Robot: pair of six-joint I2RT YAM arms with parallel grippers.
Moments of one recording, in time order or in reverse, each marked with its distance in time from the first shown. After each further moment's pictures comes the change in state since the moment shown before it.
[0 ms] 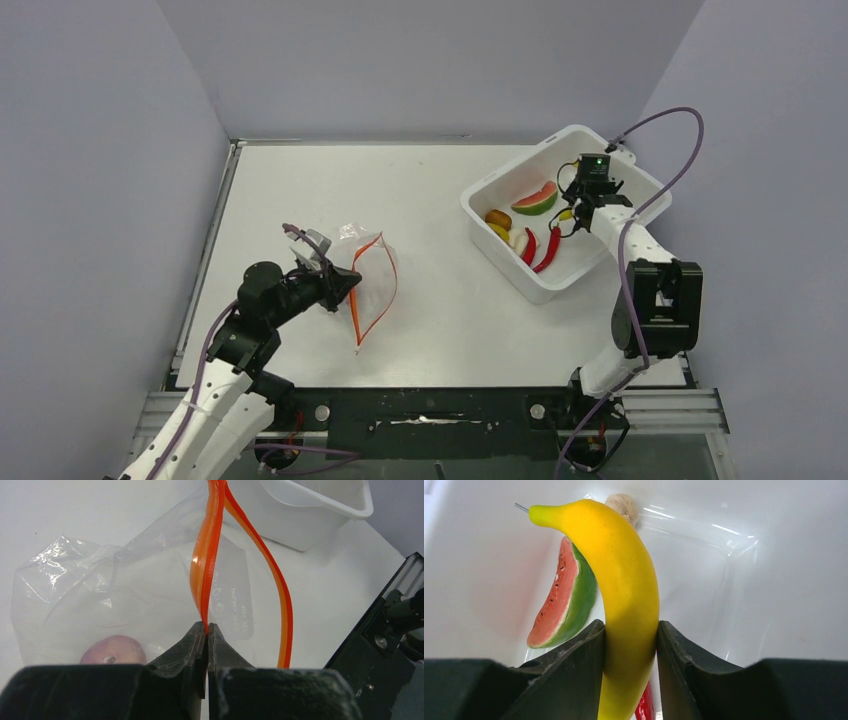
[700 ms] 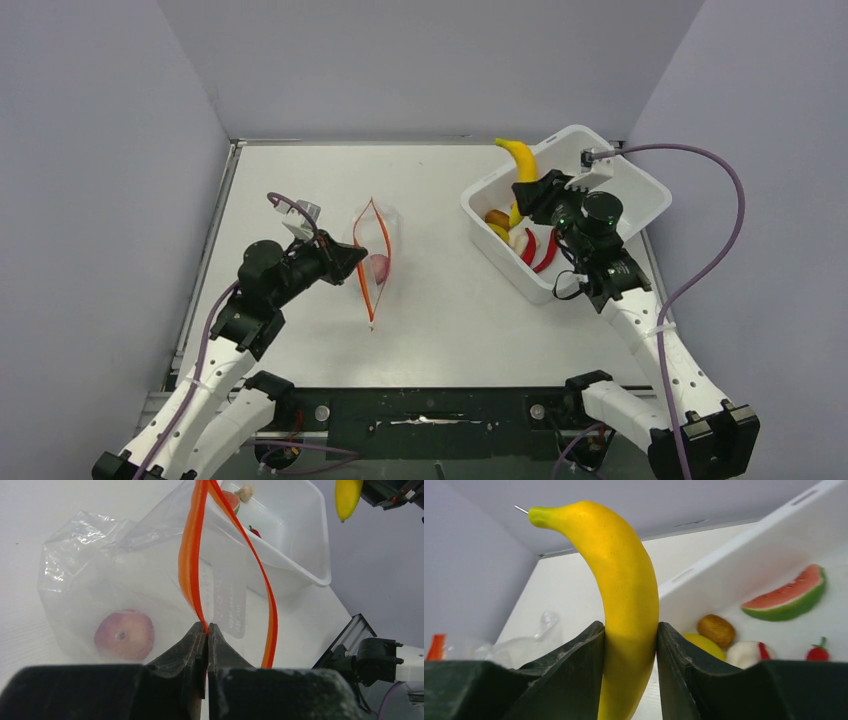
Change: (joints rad) left arm 0.000 0.142 0.120 0.106 -0.049 -0.261; right arm 0.255 -0.674 -0.280 0.174 -0.408 -0.026
